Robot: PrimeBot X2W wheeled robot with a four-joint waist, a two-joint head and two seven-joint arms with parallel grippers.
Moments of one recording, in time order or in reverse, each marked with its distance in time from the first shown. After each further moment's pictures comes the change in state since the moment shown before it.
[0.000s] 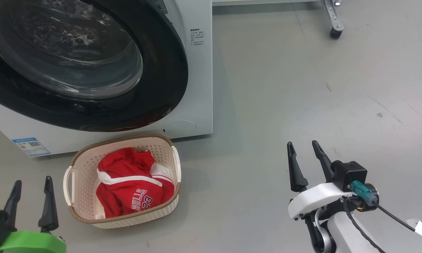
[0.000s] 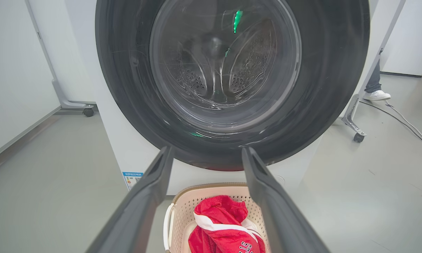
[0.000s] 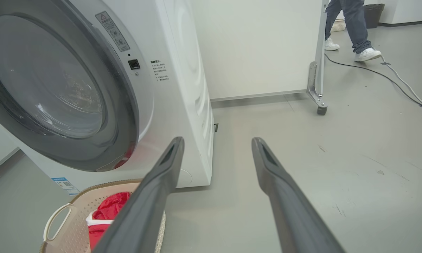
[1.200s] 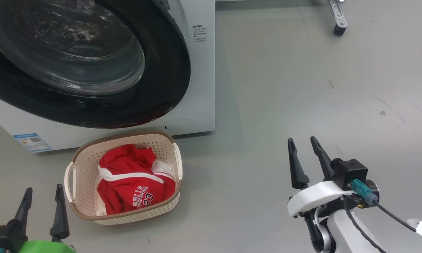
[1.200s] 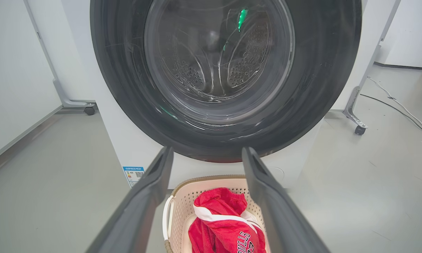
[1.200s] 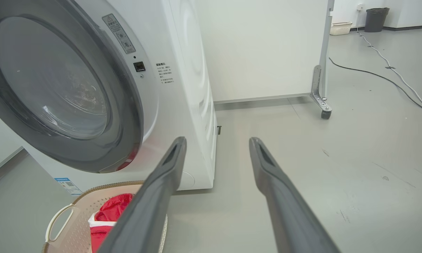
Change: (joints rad) left arm 0.042 -0.125 0.104 -0.050 0.170 -0.033 0.000; right arm 0.001 0.000 0.000 -0.030 -0.013 0.001 0.000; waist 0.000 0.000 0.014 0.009
